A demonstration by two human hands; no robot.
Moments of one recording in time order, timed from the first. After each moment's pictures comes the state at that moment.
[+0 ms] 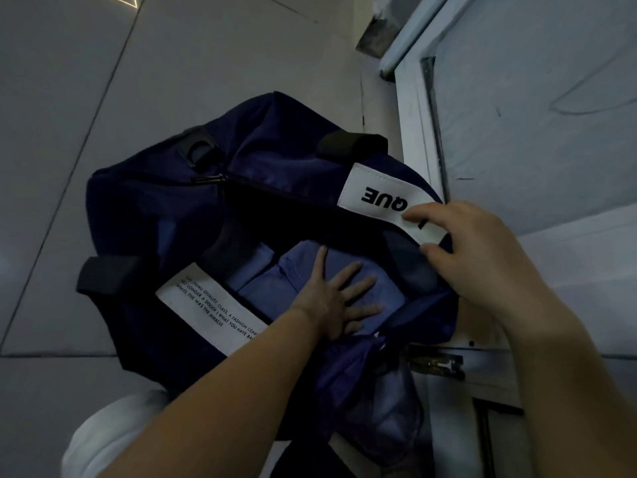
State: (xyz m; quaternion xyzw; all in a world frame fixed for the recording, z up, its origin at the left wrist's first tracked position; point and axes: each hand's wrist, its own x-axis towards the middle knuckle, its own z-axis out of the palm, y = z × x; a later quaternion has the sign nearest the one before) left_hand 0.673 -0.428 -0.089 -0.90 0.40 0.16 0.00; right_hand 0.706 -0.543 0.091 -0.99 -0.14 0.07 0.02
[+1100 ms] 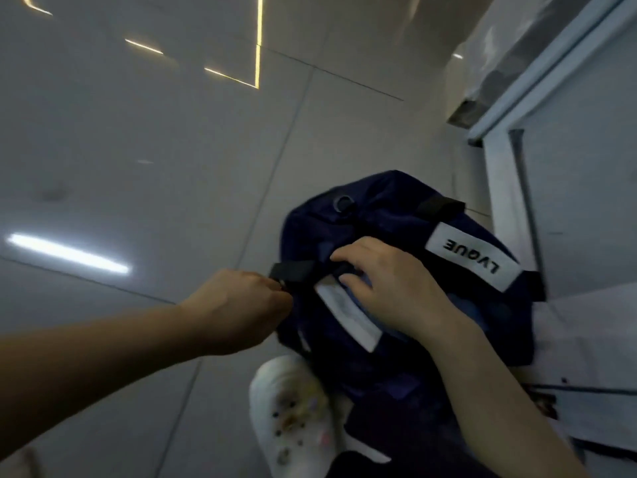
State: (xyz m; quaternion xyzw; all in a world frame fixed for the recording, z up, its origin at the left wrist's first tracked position) left_hand 0.547 -0.155 0.031 -0.96 0.21 0.11 -0.12; right_hand 0.631 -0.357 0.090 -0.91 -0.37 0.13 0.11
